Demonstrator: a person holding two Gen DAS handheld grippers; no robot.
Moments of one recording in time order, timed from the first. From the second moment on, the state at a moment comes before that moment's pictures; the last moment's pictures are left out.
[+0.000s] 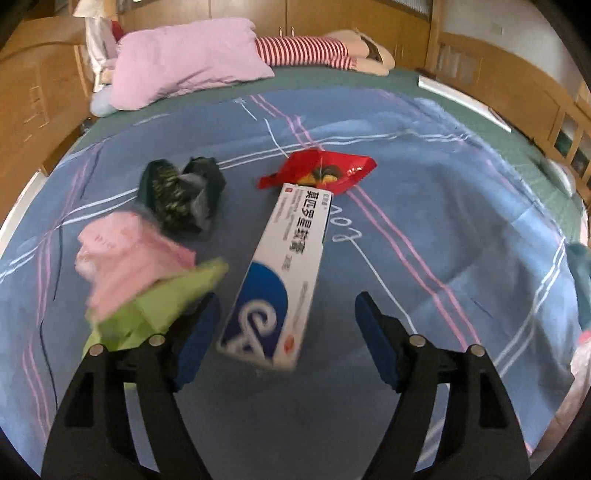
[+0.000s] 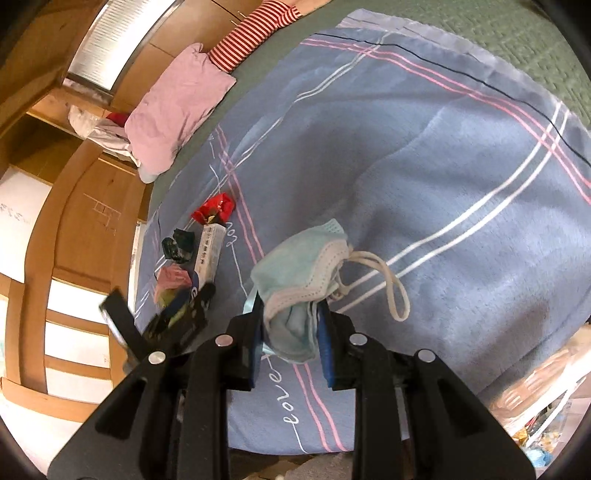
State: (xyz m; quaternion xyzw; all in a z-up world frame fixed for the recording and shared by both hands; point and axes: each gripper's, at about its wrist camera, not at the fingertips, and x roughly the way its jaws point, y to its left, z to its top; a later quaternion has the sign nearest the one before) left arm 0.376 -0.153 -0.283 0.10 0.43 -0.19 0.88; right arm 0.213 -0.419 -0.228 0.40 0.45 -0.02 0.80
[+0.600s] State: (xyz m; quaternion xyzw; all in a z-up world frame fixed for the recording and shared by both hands) left arm 0.302 -0.156 -0.211 0.07 0.39 -0.20 0.90; right arm 0.151 -0.416 -0.190 0.35 0.40 -0.08 0.84
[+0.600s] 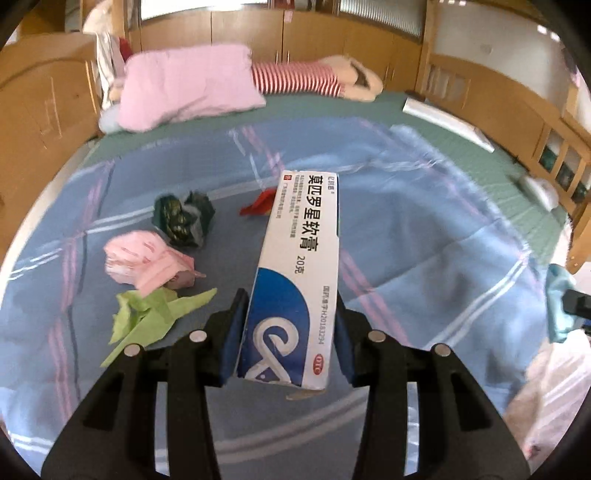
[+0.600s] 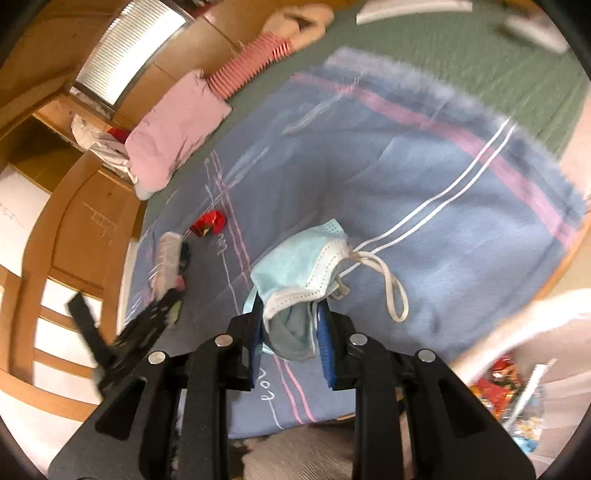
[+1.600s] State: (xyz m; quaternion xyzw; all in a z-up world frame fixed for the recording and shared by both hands) left arm -0.016 -0.320 -0.125 0.14 0.28 -0.41 0.85; right arm -0.159 -0.376 -0.116 0.15 0.24 -0.42 0.86
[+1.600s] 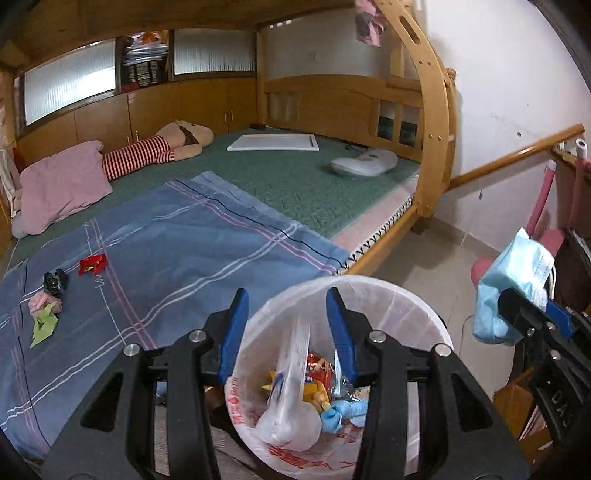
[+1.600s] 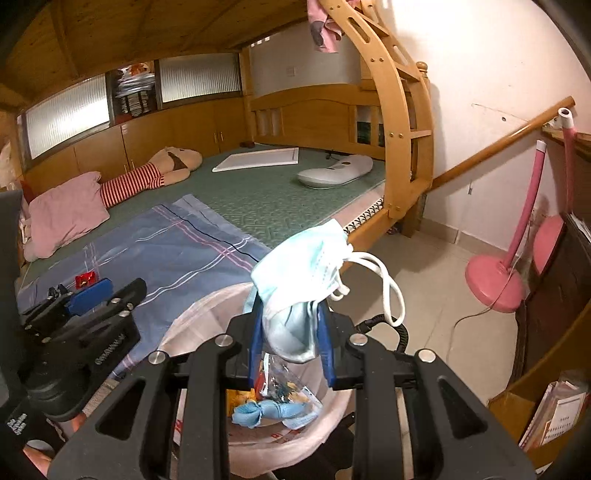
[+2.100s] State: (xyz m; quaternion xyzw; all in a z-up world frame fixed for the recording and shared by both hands) left arm -0.015 -0.325 -0.136 0.15 0.29 -0.41 0.85; right arm -0.160 -0.380 -0.117 0.16 0.24 -0.42 0.86
